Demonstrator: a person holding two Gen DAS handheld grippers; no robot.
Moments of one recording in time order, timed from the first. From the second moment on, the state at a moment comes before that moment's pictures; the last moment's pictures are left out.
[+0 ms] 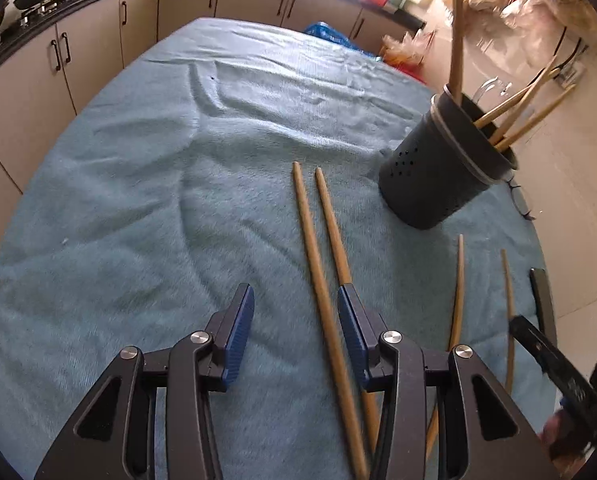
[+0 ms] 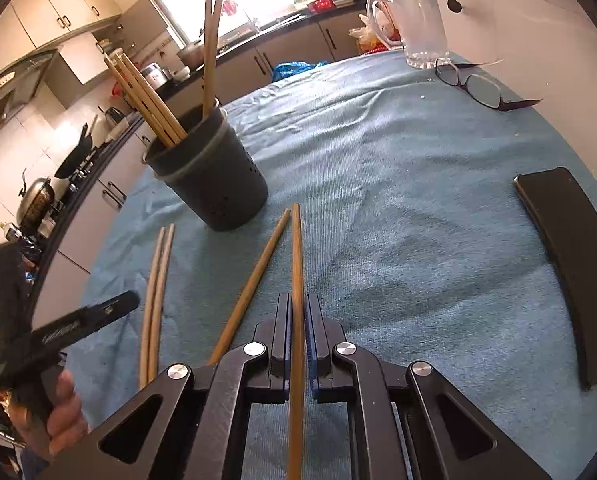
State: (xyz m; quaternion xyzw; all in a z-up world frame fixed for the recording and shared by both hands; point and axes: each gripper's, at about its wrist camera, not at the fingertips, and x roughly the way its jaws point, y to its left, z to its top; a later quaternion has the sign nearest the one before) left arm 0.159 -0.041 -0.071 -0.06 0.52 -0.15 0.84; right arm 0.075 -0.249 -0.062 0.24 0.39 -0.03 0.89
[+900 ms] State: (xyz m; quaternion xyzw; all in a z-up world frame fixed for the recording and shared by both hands) left arm 0.148 -0.052 -0.072 -0.02 0.51 -0.09 0.85; right arm 0.069 -0.228 -0.034 0.21 0.37 -0.01 0.91
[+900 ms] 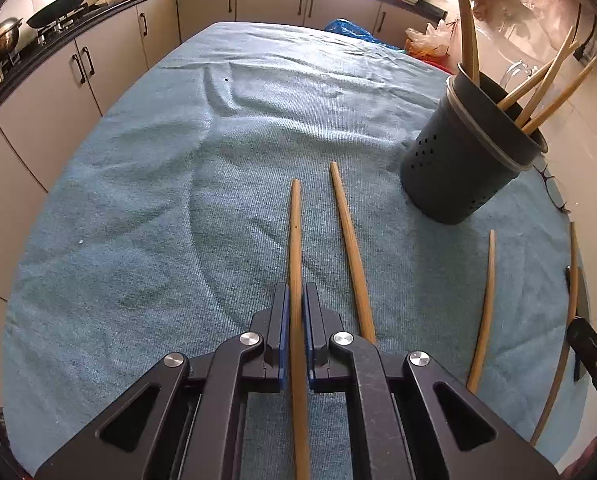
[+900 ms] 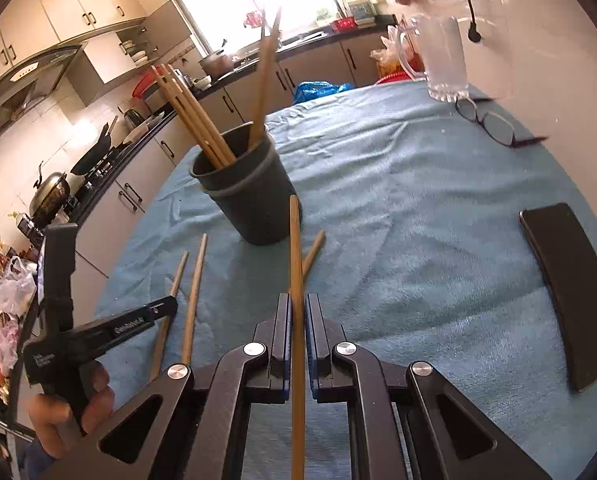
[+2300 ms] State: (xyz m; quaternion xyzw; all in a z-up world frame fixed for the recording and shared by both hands) left arm 0.127 -0.028 -0.001 -0.08 0.45 -0.15 0.88; right arm 0.042 -0.231 0.029 0.21 0.29 -0.02 0.94
